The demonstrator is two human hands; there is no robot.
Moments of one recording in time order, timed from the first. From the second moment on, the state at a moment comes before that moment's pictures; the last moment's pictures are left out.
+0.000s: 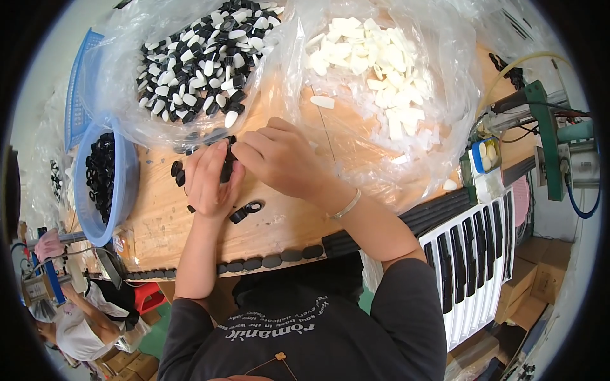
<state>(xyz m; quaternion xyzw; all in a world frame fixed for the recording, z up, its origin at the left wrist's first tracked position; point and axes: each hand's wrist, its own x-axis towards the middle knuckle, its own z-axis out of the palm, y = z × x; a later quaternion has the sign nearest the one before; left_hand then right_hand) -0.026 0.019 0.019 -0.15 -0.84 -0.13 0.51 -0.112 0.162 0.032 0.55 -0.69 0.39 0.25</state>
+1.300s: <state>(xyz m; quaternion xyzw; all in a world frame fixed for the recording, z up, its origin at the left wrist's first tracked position) -0.012 0.018 0.007 -0.09 -0.72 -0.64 0.26 -0.106 0.166 0.029 0.52 -0.67 0.52 0.05</state>
